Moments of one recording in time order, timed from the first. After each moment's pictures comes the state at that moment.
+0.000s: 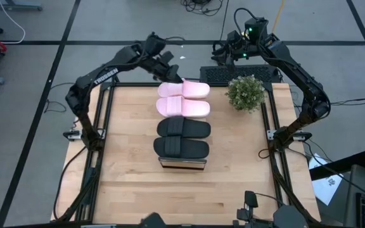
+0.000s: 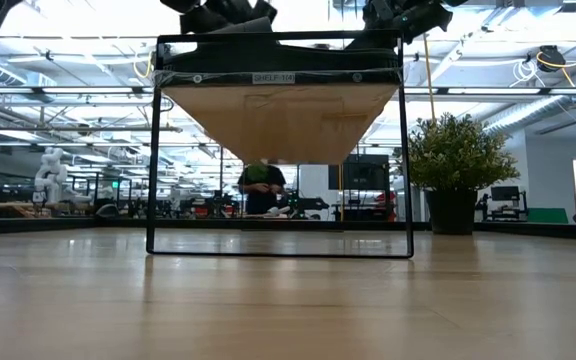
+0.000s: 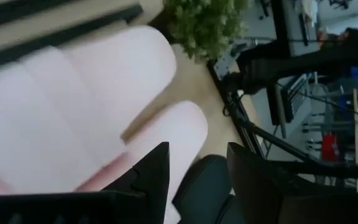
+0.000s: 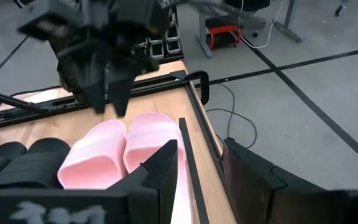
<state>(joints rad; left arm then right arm) 0.67 1.78 1.83 -0.86 0.65 -0.61 -0.93 1.56 1.67 -0.61 -0.71 -0.23</state>
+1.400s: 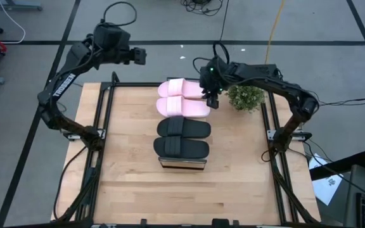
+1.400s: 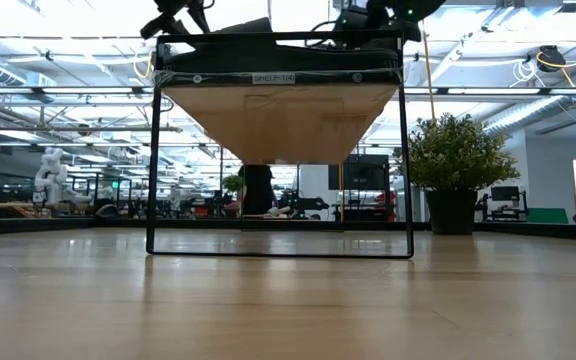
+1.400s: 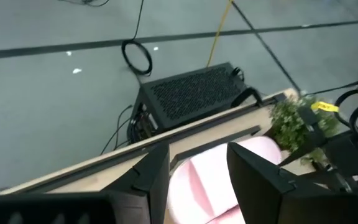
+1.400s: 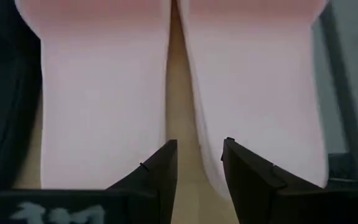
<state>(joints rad) 0.78 1.43 1.83 -1.01 0.02 -0.47 -0.57 1.67 1.52 -0.85 -0.25 -0.38</state>
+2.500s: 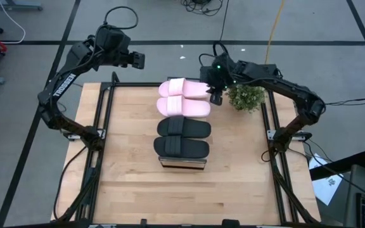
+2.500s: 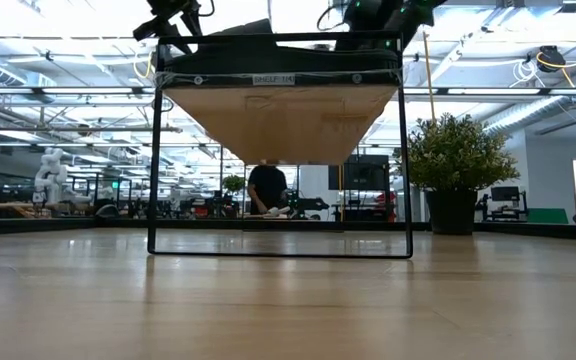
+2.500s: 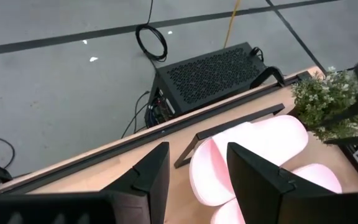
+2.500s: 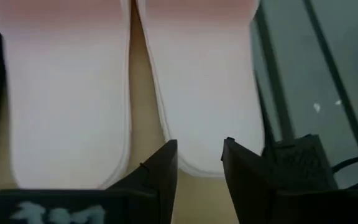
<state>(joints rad) 0.78 1.43 1.83 -1.11 -0.01 -0.42 -0.57 1.59 1.49 -0.84 -0.12 -0.37</state>
